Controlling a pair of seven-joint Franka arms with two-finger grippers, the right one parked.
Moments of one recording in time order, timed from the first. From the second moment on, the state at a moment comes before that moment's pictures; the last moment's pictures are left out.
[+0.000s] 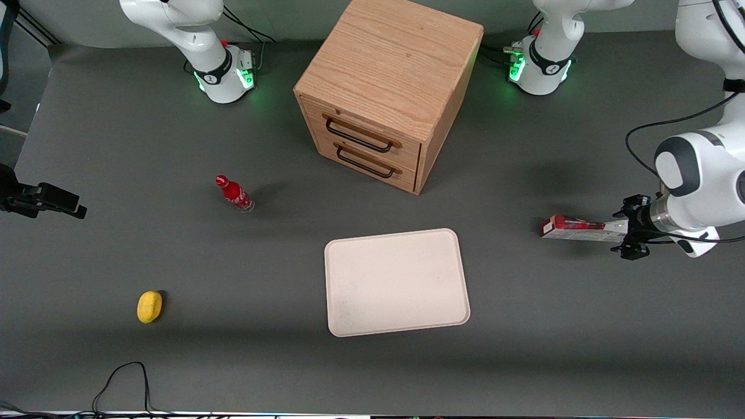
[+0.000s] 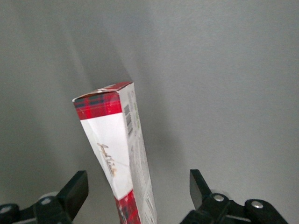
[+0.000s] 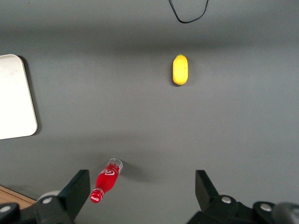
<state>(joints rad) -0.01 0.34 0.16 -2.04 -0.15 2.29 -1.11</state>
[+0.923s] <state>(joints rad) -0.02 0.40 0.16 -2.06 -0.21 2.32 -1.05</state>
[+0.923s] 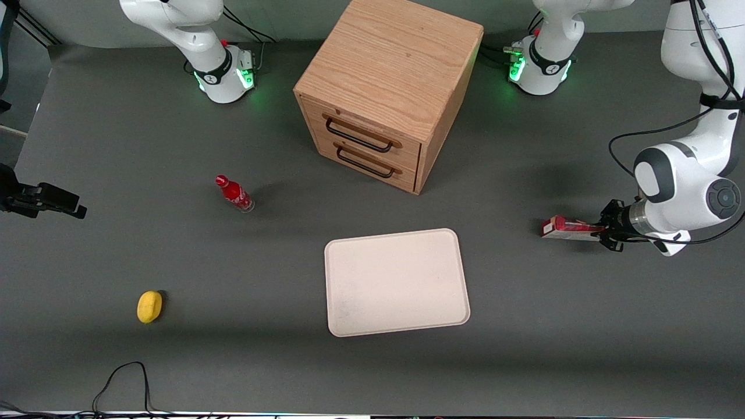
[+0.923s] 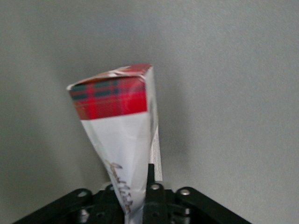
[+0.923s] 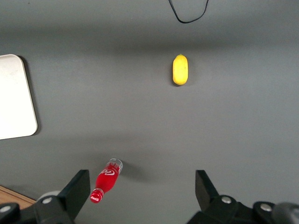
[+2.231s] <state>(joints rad) -0.11 0.31 -0.03 -1.31 -0.13 1.58 -0.18</state>
